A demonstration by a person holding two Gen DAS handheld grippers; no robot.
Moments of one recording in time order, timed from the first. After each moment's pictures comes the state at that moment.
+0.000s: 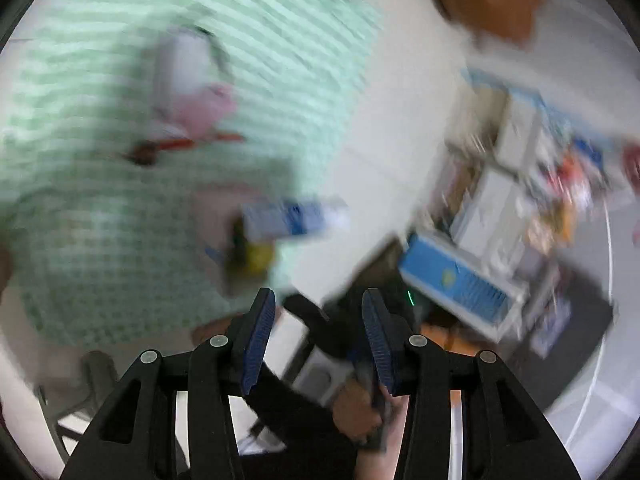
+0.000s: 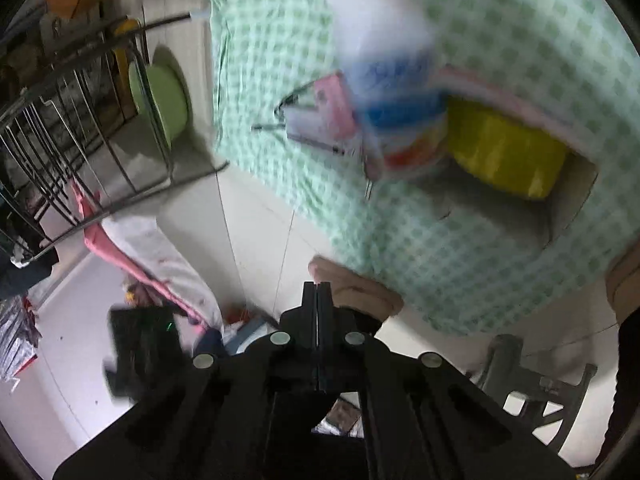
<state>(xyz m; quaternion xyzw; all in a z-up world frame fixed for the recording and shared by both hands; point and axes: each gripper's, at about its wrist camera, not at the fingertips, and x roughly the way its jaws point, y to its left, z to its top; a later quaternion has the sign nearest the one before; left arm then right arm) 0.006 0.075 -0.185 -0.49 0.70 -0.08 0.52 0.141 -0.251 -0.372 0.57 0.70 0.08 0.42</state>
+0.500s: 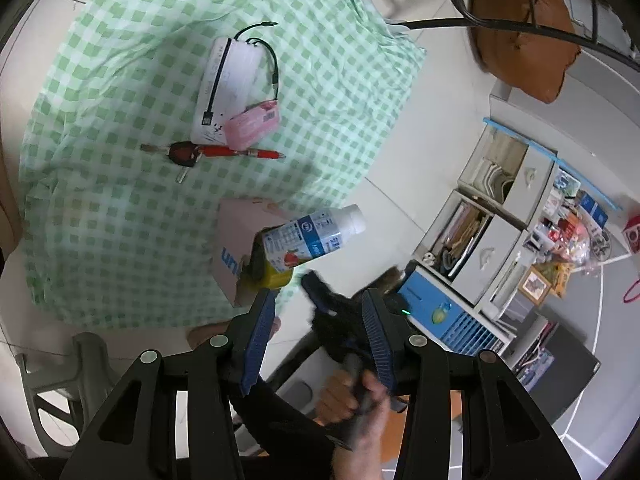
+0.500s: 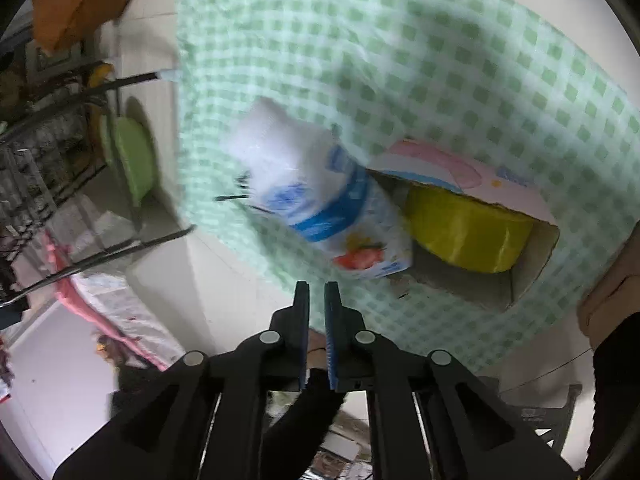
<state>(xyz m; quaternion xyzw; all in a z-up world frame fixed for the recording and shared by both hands) -0.017 0.100 -0.198 -0.54 0.68 -0.04 0.49 0.152 -0.270 -0.398 0.53 0.70 -0.03 0.49</state>
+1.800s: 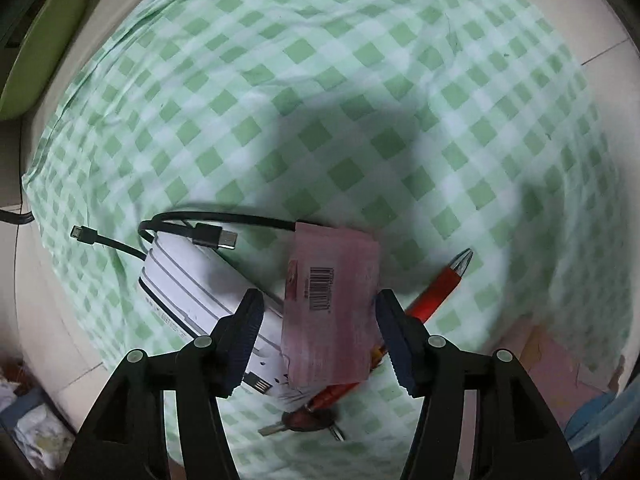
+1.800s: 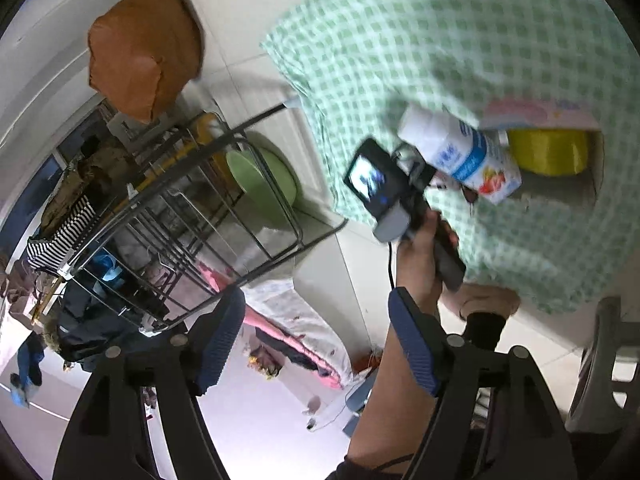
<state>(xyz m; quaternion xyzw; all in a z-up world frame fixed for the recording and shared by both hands) 0.096 -0.114 -0.394 0.14 0.75 -0.02 0.65 0.157 -0.312 -0.278 0.75 0.53 0.03 0.40</state>
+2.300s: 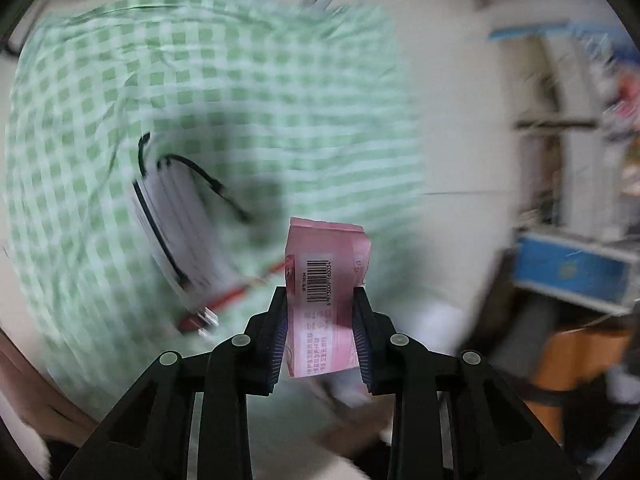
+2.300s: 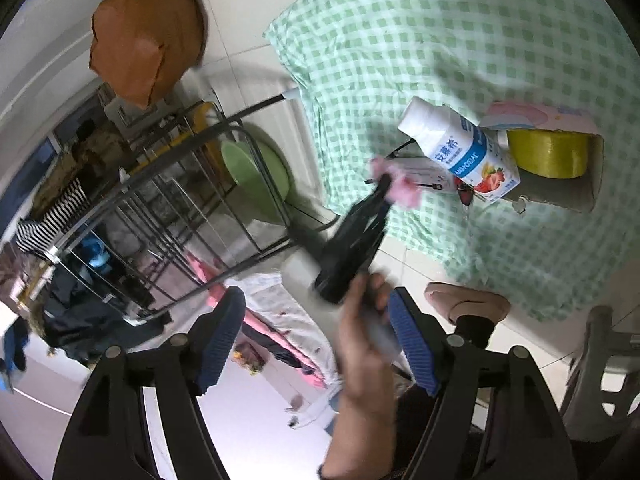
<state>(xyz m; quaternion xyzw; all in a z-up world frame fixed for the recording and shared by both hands) 0.075 -0.031 -0.253 -0.30 0.70 -0.12 0.64 0.159 -0.300 -0.273 0.72 0.54 0.04 0.43</state>
